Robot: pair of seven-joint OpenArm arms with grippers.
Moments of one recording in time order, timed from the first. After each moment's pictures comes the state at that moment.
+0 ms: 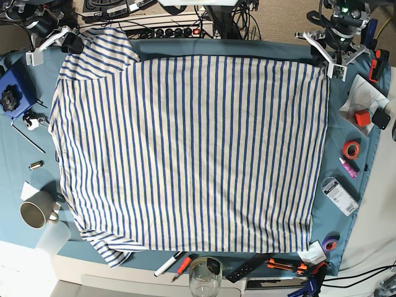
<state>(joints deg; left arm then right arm) 38.3 -5.8 -20.5 111.8 -7.2 -20.1 35.8 -37.3 17.8 47.1 95.0 57.0 37.7 -61.0</state>
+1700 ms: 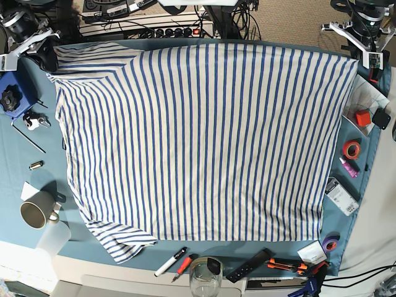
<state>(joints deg) 49.4 -5.8 -33.5 130.3 -17.8 -14.5 46.5 -38.0 13.0 61.9 116.7 64.7 34.4 -66.1</state>
